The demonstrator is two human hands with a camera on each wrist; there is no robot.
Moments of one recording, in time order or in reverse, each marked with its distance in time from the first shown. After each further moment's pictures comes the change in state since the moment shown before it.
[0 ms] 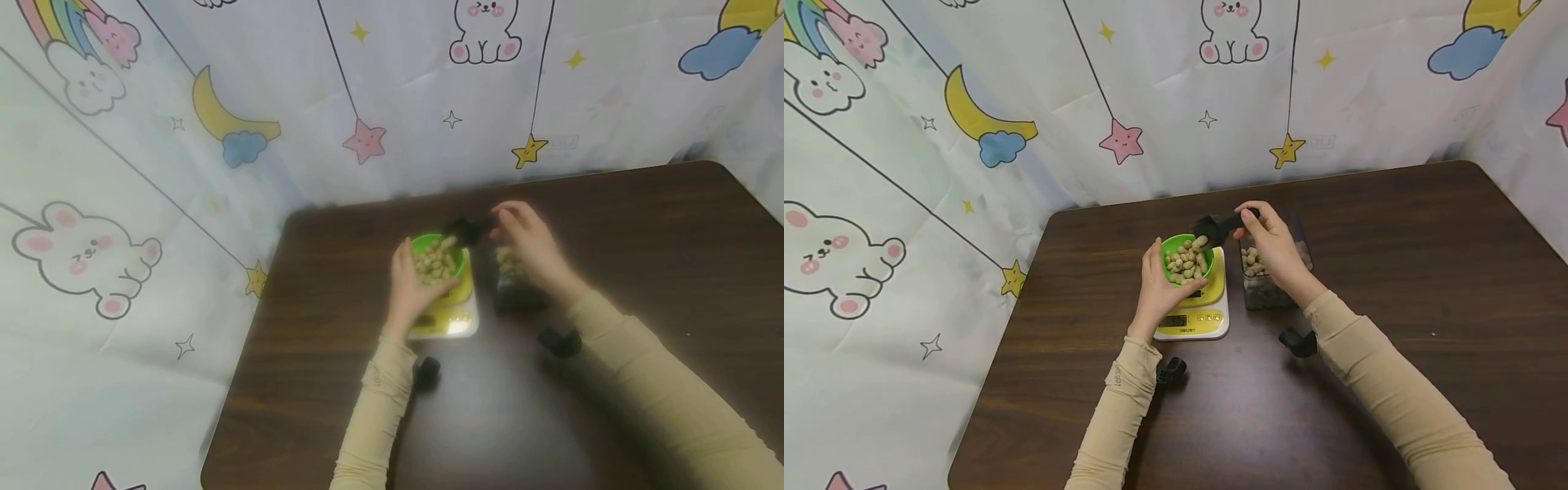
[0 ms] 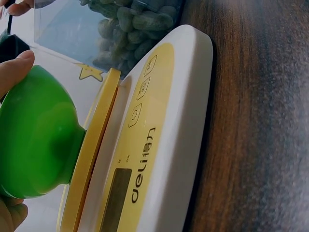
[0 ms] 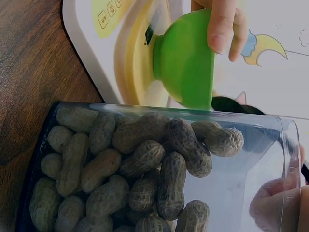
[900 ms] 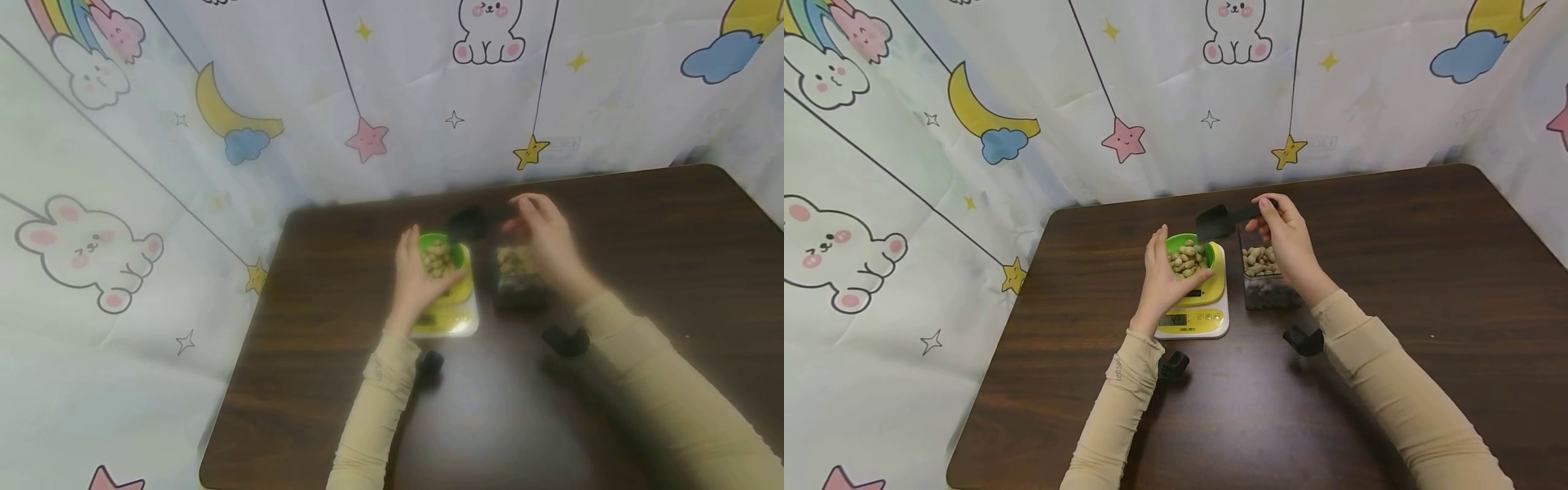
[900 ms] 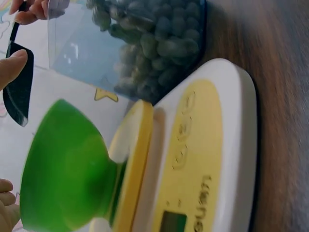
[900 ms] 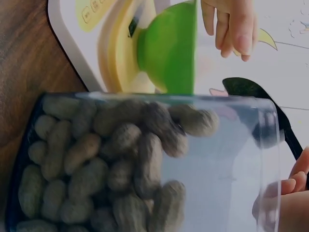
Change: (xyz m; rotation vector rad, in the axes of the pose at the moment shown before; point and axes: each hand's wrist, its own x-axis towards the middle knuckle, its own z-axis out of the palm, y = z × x) left_hand 0.001 0.024 -0.006 0.014 0.010 0.079; right_hand -0.003 -0.010 -0.011 0.267 0.100 -0.014
